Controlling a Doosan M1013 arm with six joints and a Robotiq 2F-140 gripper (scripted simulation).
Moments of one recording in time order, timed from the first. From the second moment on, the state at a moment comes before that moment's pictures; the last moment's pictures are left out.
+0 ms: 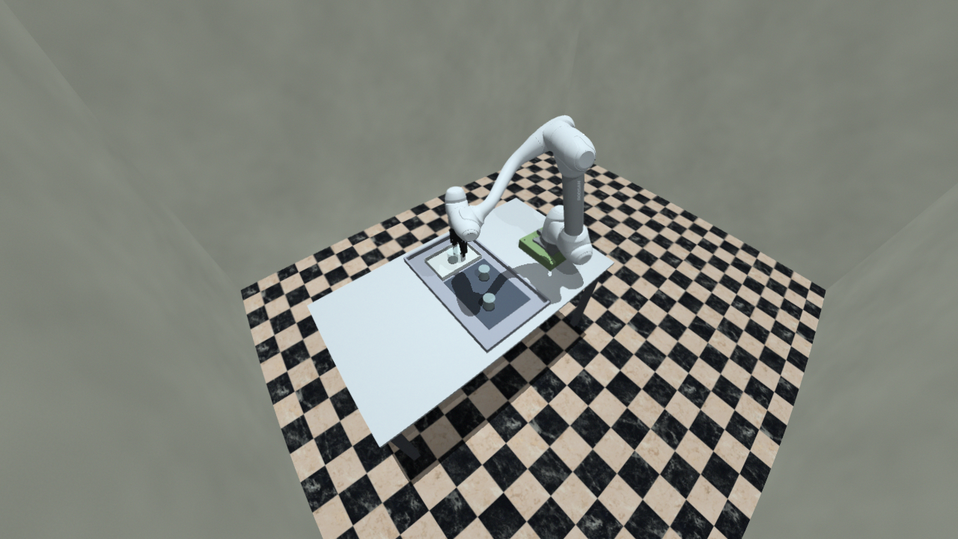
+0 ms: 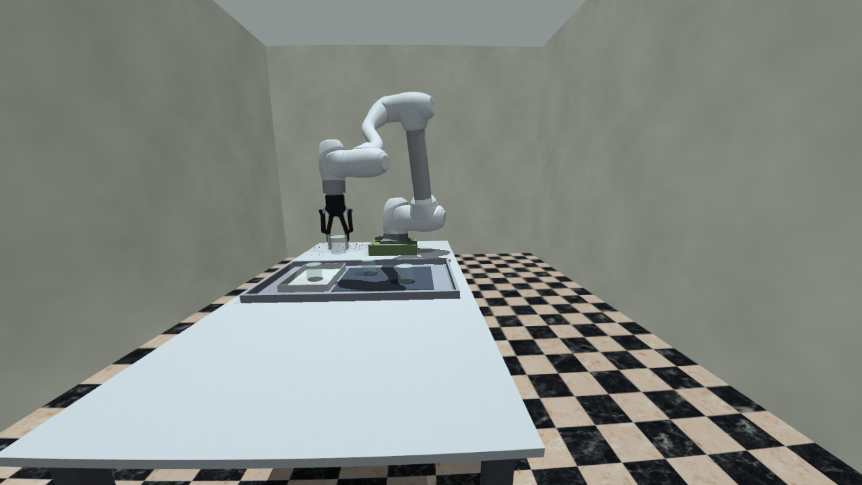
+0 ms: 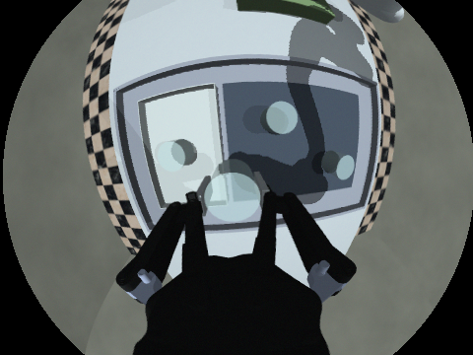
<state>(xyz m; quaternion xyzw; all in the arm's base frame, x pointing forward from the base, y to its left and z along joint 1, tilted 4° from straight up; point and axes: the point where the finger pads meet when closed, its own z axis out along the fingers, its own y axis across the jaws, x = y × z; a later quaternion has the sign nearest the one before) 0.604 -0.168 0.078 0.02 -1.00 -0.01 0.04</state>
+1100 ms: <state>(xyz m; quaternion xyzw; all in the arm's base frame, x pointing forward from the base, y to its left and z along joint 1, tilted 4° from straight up) 0.648 -0.253 0.073 0.02 -1.00 -0.01 0.04</state>
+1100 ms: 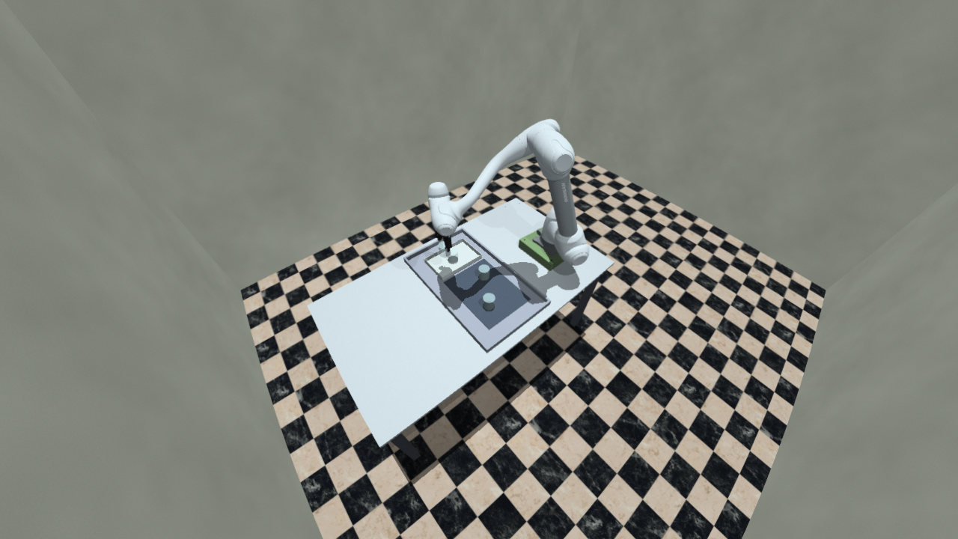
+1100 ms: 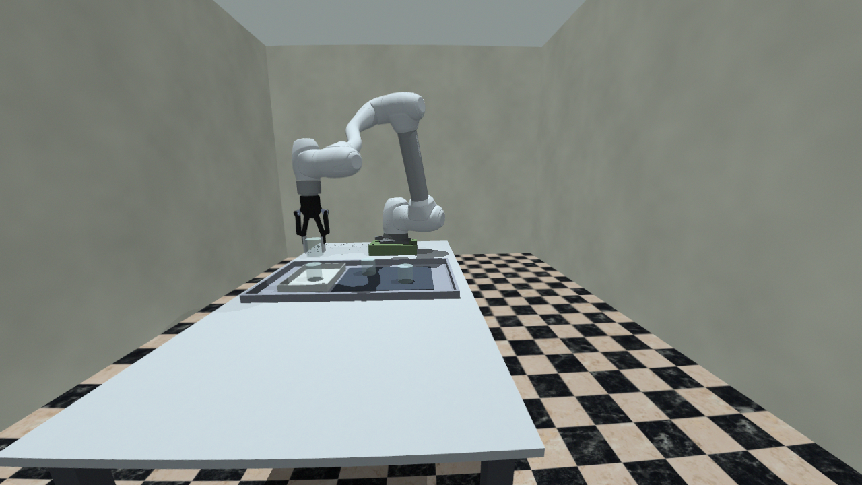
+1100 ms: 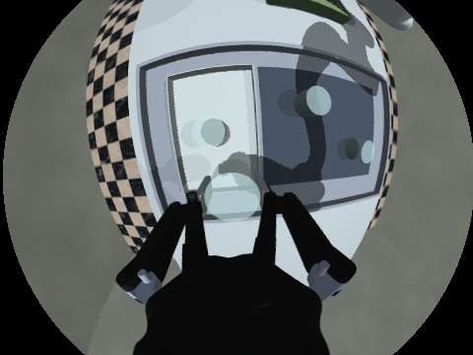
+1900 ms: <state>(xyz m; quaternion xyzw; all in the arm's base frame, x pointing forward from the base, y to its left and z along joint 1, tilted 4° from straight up) 0.666 -0.290 0.061 0.02 -1.00 -0.01 0.04</state>
